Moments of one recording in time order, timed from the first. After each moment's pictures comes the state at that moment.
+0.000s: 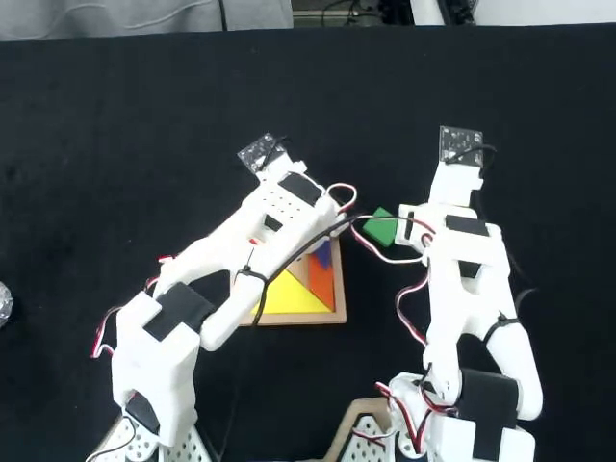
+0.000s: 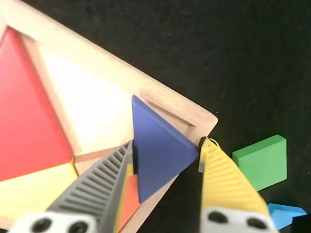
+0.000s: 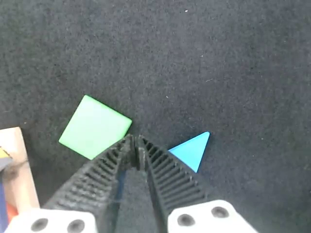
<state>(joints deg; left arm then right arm) 30.4 22.1 2.9 58.7 68.9 10.2 -15.5 49.5 37.8 0.3</state>
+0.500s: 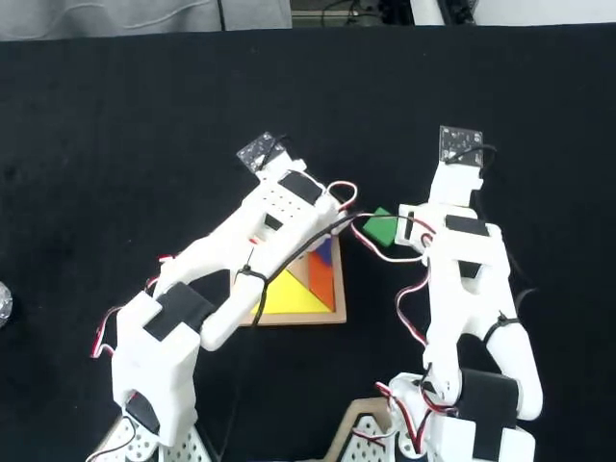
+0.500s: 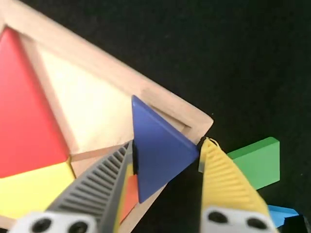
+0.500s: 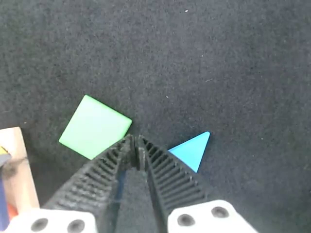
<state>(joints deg) 30.4 22.1 2.2 58.6 70.2 10.2 -15.5 49.5 37.8 0.3</state>
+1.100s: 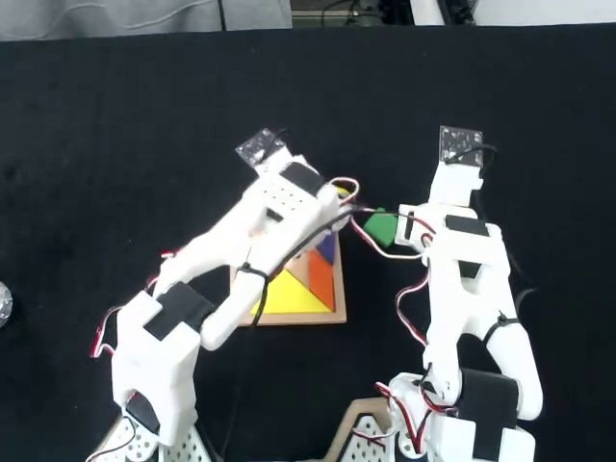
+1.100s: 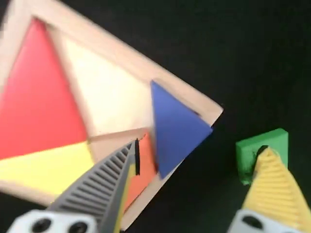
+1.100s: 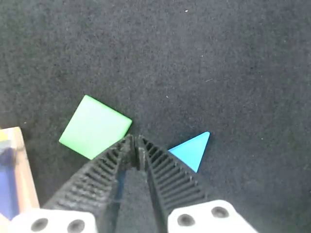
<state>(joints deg) 29.5 22.1 -5.5 72.0 70.4 10.2 -15.5 49.5 37.8 0.3</state>
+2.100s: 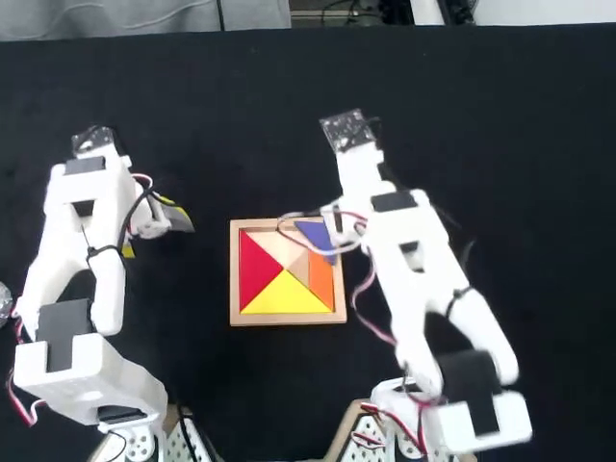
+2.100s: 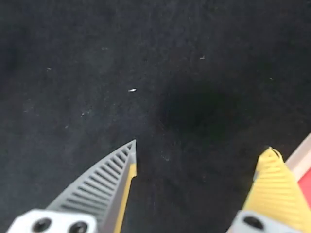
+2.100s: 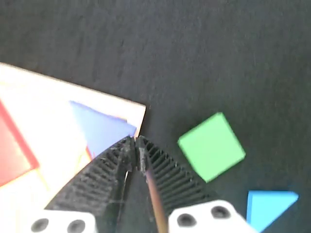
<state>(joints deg) -15.1 6.5 20.4 69.0 13.1 -10.7 -8.0 36.0 46.8 8.7</state>
